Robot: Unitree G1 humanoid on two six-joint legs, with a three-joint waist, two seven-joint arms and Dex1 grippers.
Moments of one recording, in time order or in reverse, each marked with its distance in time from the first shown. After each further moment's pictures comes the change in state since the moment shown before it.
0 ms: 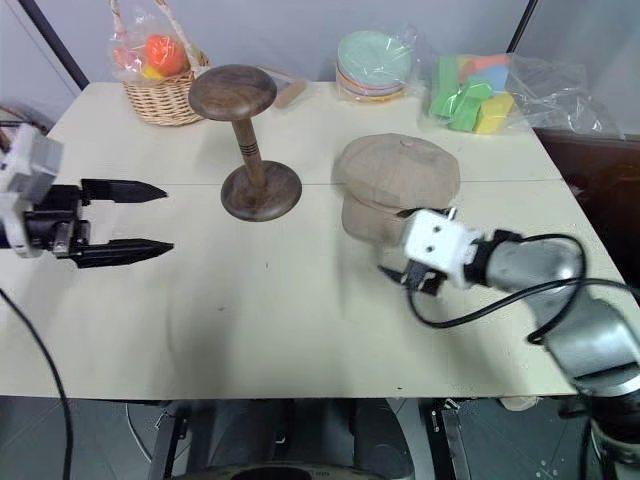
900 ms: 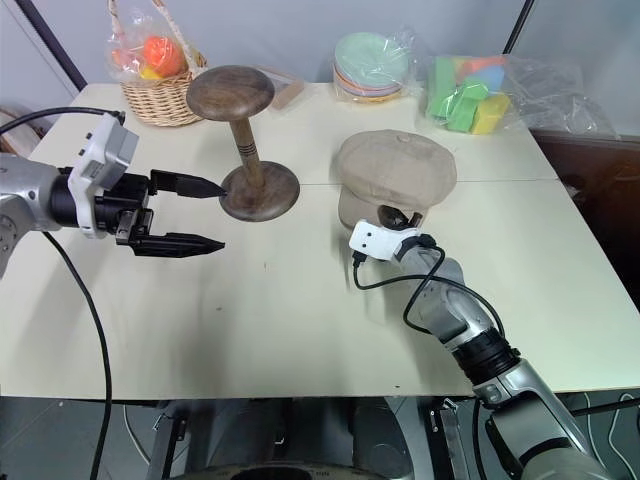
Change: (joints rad) left arm -0.197 -0.119 -0.185 0.040 0.050 0.016 -0.003; right arm -0.194 0.366 0.254 0.653 -0.595 -0.256 -0.429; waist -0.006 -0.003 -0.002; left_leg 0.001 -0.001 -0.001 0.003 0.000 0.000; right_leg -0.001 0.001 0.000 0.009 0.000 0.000
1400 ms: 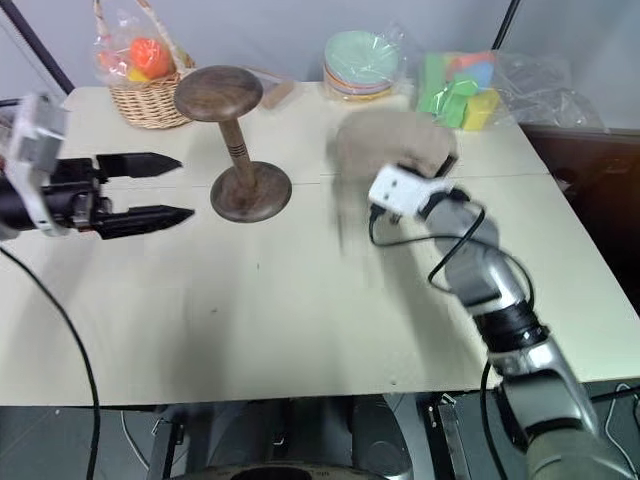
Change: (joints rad) left arm 0.180 -0.001 0.380 -0.085 -0.134 0.148 0.227; right arm -0.247 -0.073 -0.199 -0.048 0.092 -0.064 0.118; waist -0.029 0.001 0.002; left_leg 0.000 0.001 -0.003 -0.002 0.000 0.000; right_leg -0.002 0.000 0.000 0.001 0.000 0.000
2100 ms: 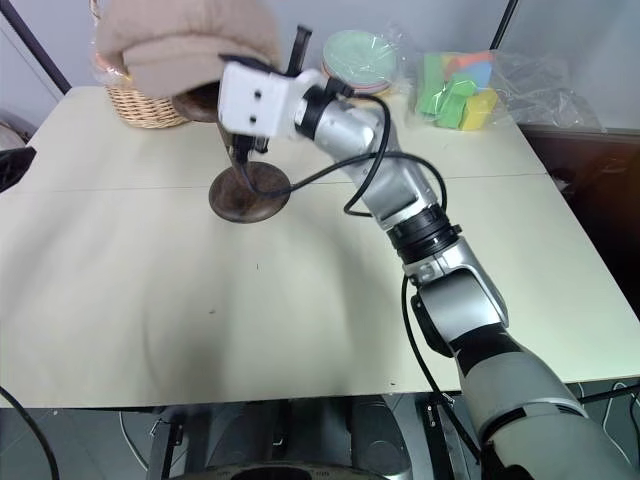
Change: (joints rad) left arm 0.295 0.029 0.587 -0.066 -0.133 0.143 0.257; right arm -0.389 0.352 0.163 0.322 0.111 -0.456 0.061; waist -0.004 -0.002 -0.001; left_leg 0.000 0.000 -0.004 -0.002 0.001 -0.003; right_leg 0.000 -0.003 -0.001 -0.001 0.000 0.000
